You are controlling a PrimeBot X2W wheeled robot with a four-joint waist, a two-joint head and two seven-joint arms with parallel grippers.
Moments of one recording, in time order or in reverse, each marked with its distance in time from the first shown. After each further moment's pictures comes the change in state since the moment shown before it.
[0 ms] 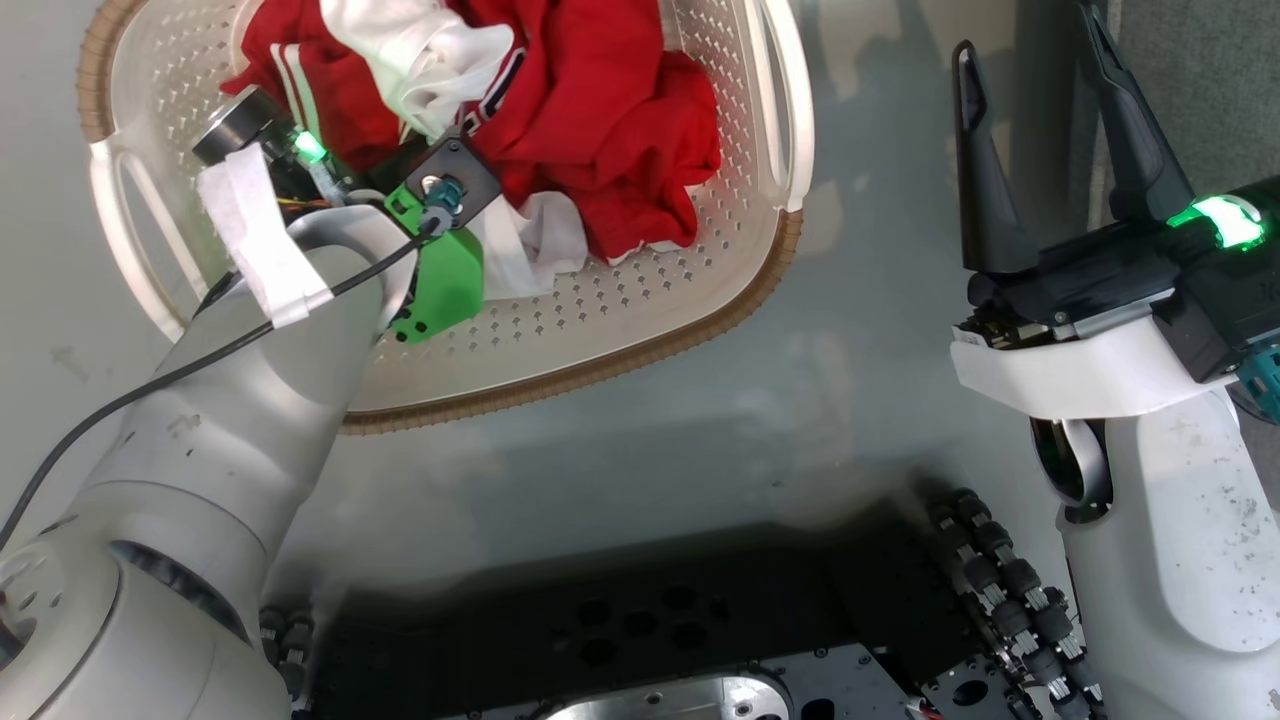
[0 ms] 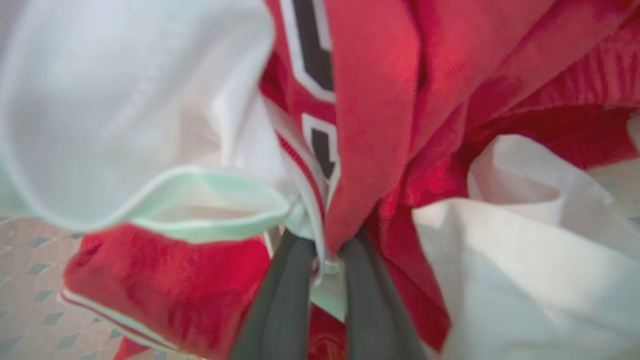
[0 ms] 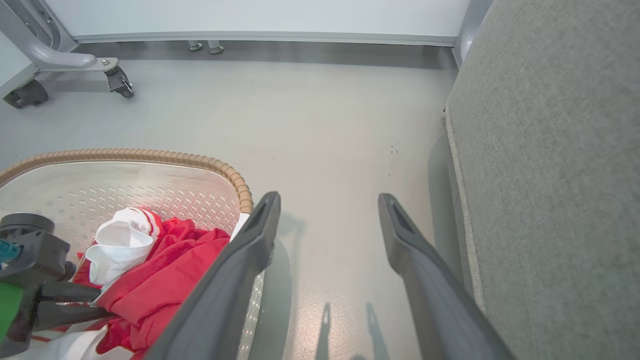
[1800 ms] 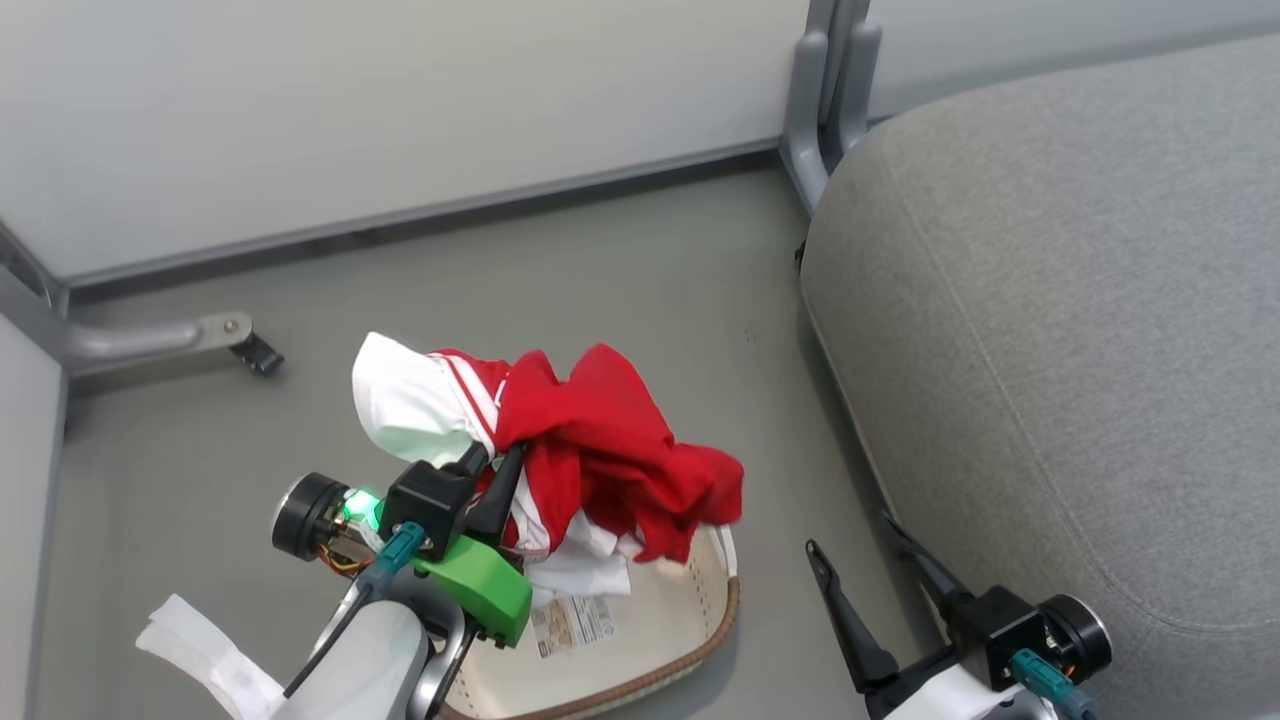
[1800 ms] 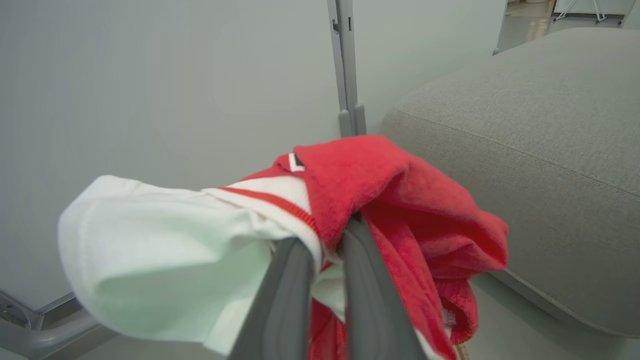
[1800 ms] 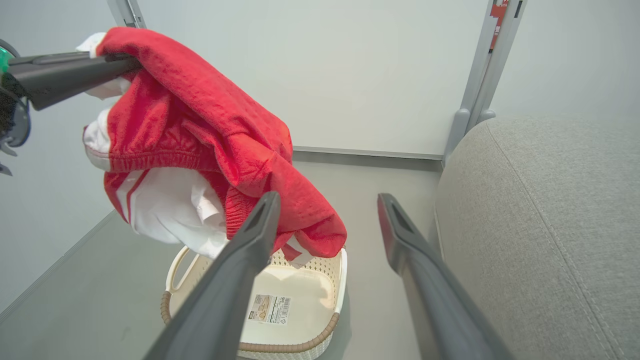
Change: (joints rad) left arm 0.832 0.105 0.455 -0.829 -0.070 0.082 -0.001; right arm 0.498 0.000 0.181 0.283 0.047 0.000 0.000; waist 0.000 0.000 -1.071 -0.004
